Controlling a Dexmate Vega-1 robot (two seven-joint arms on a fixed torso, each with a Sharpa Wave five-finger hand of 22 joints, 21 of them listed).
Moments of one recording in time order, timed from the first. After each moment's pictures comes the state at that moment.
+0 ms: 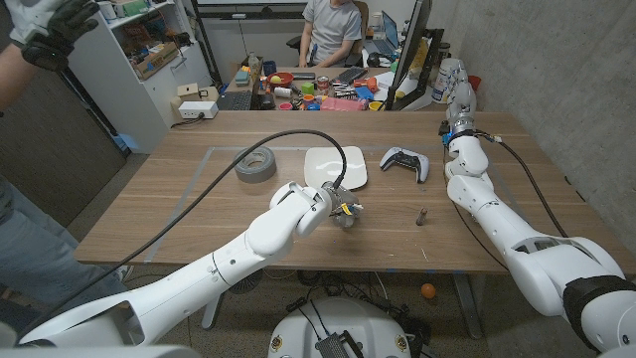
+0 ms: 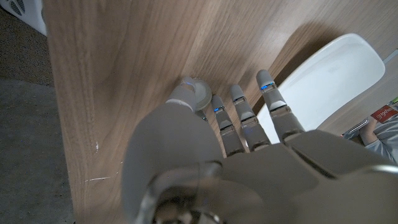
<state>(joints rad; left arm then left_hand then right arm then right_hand) 0.78 0.58 0.89 -2.12 1.32 0.29 -0.94 1.14 0.11 0.24 -0.14 0.19 0.39 -0.16 0.50 0.04 0.46 -0.11 0.38 0.22 0.43 -0.03 0.37 0.22 0.37 0.17 0.45 0.20 -0.55 -0.32 -0.28 -0.95 0.64 0.61 -0.06 0.28 0.06 0.22 -0.09 0.18 0.21 0.05 0.19 0.18 0.19 0.09 0.21 0.18 0.07 0.06 0.19 0.18 0.02 0.01 0.20 0.18</state>
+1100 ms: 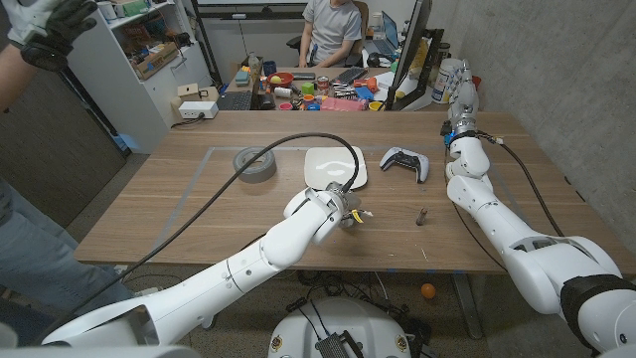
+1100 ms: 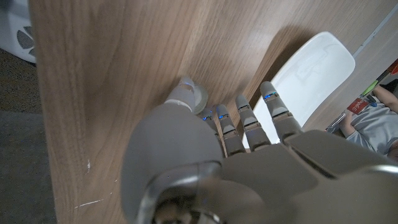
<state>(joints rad) 0.79 0.51 0.94 -2.09 1.55 0.29 -1.03 1.14 0.11 0.24 -0.12 0.19 0.40 -0.05 0.41 0.04 0.30 -0.04 0.30 0.25 0.29 0.05 0.30 0.25 0.23 0.21 0.40 0.20 -0.54 -0.30 -0.27 -0.92 0.67 0.65 -0.01 0.26 0.04 0.21 -0.09 0.18 0.20 0.04 0.19 0.18 0.18 0.09 0.21 0.18 0.06 0.06 0.19 0.18 0.02 0.03 0.20 0.18</state>
